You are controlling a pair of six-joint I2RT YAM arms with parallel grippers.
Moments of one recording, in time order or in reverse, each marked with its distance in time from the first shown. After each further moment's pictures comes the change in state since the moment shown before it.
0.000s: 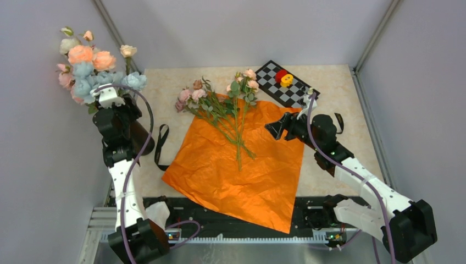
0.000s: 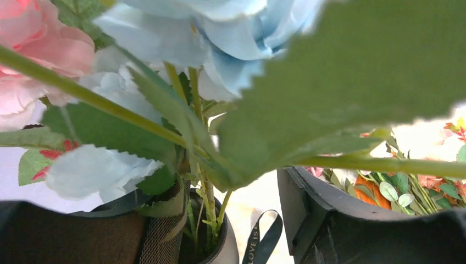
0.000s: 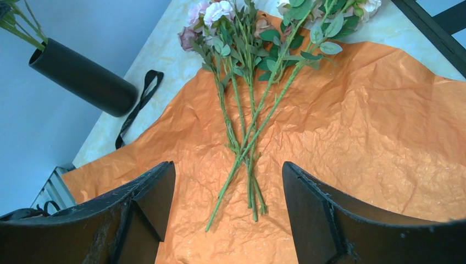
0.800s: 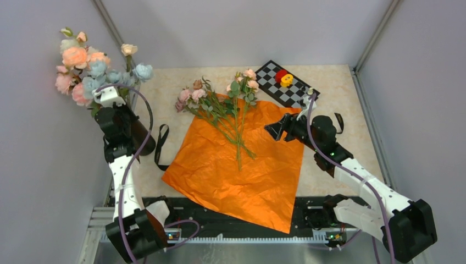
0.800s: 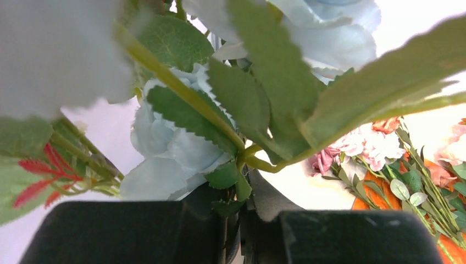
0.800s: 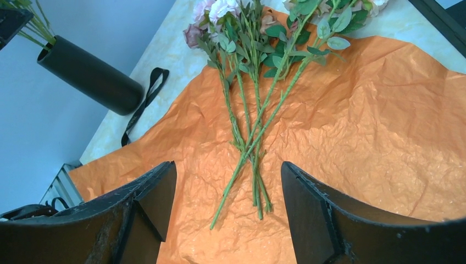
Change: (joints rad) left arm 0.002 0.059 -0.021 0.033 -0.012 -0.016; right arm 0.000 0.000 -0.015 0.020 -0.018 0.019
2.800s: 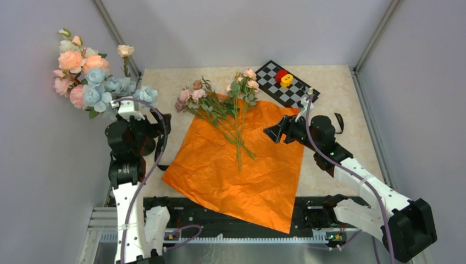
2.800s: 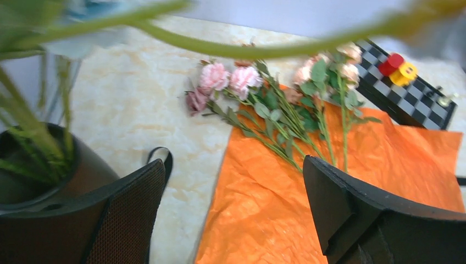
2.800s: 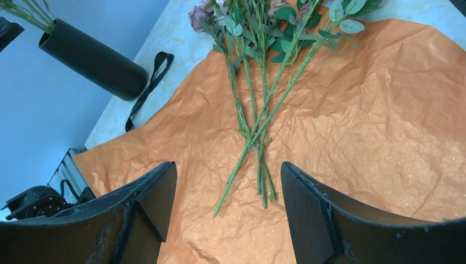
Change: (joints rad) left arm -0.154 -0.290 0.001 -0.364 0.201 -0.145; right arm 0.000 0.002 -0.002 -0.031 -0.046 -0.005
